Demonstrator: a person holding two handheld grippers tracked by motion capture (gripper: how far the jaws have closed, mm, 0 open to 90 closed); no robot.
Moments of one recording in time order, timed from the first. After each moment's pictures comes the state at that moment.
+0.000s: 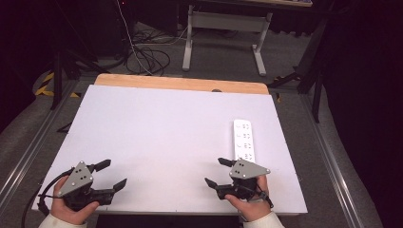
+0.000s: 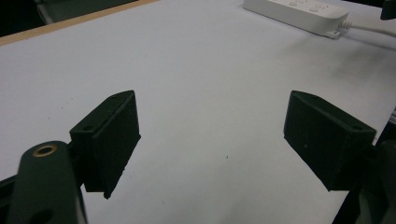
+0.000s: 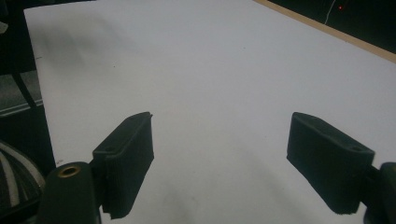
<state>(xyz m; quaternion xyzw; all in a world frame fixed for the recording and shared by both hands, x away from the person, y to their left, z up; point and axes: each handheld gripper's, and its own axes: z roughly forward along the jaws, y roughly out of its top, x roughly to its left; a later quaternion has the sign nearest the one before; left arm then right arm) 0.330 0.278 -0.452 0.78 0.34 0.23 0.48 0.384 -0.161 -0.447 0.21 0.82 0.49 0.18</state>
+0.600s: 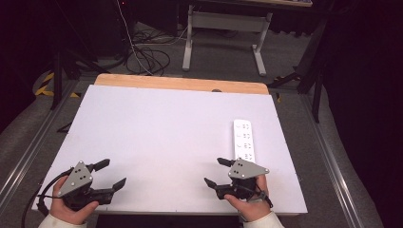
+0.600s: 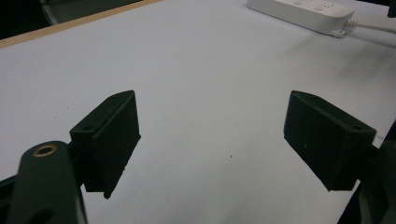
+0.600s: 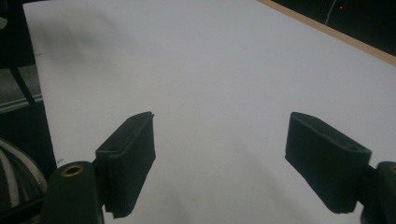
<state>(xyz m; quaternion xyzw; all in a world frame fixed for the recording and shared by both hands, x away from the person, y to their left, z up) 0.330 0.279 -0.452 0.78 0.34 0.24 0.48 0.383 -0.158 -0.443 0.21 0.83 0.48 0.18</state>
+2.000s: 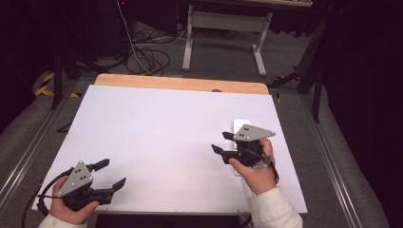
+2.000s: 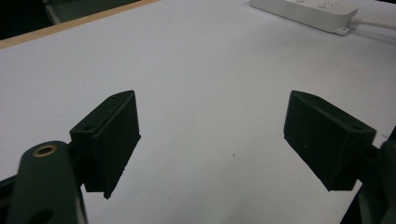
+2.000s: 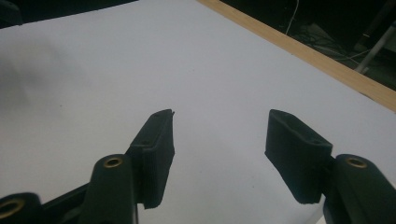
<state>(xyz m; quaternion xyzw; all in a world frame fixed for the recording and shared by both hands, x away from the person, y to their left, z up) 0.329 0.279 -0.451 0.78 0.34 0.24 0.47 0.441 -0.162 -0.381 0.26 0.83 0.46 0.20</state>
